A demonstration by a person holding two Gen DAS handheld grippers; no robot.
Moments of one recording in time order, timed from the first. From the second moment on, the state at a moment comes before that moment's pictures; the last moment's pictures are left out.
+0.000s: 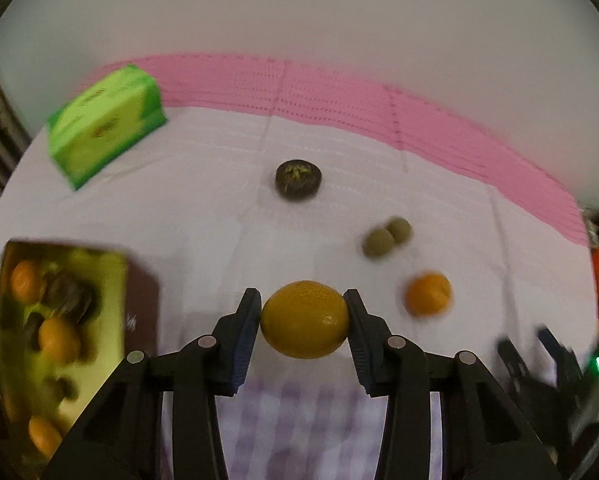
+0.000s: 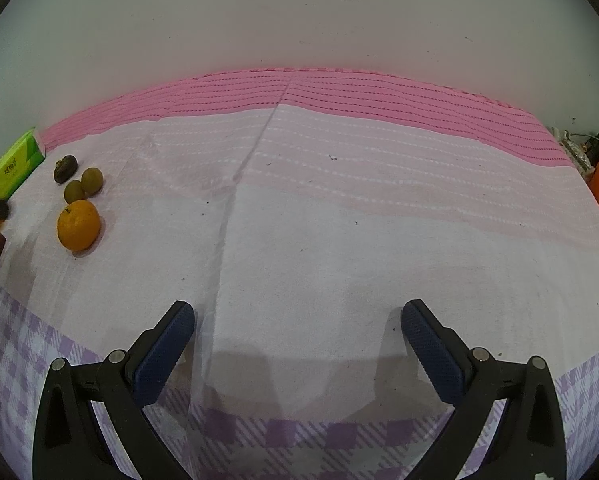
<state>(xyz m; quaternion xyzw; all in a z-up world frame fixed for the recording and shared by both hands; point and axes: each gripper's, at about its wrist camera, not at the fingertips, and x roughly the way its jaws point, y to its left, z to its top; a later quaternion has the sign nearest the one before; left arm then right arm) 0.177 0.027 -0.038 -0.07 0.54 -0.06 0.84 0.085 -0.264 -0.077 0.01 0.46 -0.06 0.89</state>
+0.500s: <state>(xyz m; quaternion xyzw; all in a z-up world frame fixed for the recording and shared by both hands) 0.053 0.127 0.022 -0.12 0.49 -0.03 0.87 0.165 -0.132 -0.019 -0.04 0.45 0.20 0.87</state>
